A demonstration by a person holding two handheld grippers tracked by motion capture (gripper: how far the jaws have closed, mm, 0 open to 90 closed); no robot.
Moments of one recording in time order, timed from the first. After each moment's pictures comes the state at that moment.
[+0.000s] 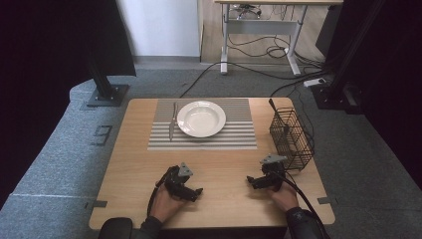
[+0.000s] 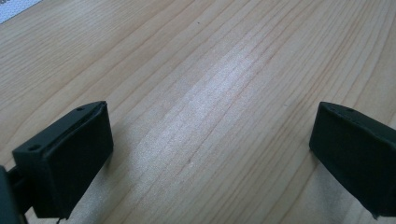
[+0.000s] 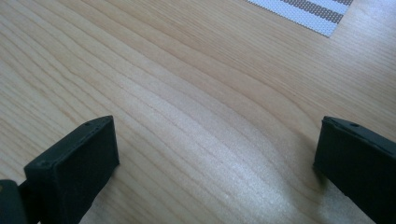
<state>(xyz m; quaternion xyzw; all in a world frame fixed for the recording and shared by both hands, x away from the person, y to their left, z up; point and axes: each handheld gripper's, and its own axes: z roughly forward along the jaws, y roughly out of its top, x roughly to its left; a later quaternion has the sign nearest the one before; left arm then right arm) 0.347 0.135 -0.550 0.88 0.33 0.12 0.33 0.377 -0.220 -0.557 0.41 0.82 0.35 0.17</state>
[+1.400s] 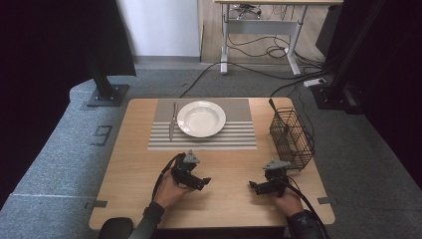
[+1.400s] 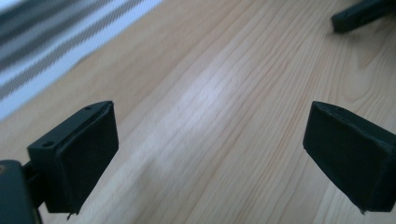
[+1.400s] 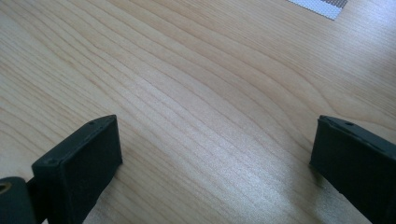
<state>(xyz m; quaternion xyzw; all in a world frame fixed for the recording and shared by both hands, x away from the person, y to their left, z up) 0.372 0.110 -0.501 0.88 0.30 0.09 0.36 0.358 -0.227 -0.557 0.40 0.83 0.35 0.17</state>
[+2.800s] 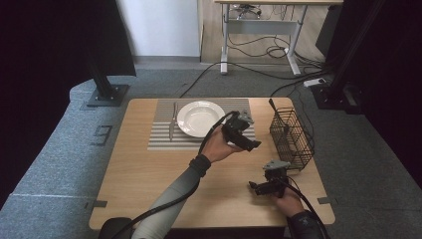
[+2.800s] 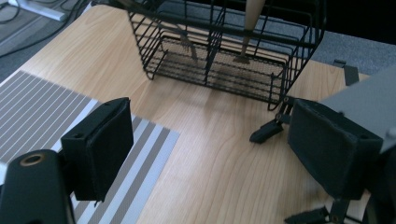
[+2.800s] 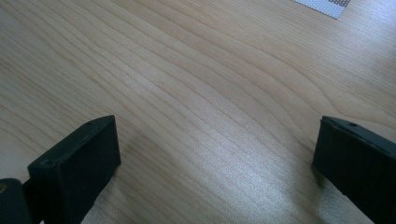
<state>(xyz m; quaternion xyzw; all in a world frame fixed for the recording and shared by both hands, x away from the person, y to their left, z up) 0.450 -0.045 -0.398 0.89 0.17 0.09 0.40 0.358 -0.227 -0.557 0.40 0.83 0.35 0.17</state>
